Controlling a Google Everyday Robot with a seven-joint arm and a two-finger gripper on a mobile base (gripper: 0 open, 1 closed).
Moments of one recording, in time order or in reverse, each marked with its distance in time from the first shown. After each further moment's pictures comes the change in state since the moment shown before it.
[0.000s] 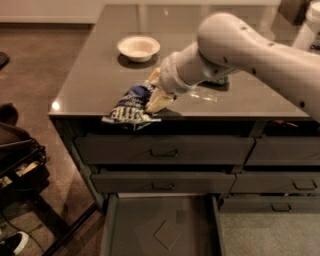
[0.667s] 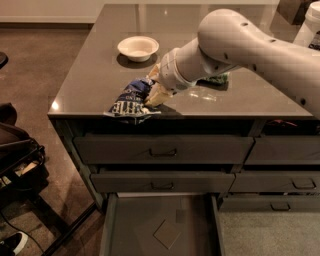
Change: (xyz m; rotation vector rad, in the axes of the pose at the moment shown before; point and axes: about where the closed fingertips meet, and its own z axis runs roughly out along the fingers) arm -0.004 -0.010 -0.004 0.019 -0.003 0.000
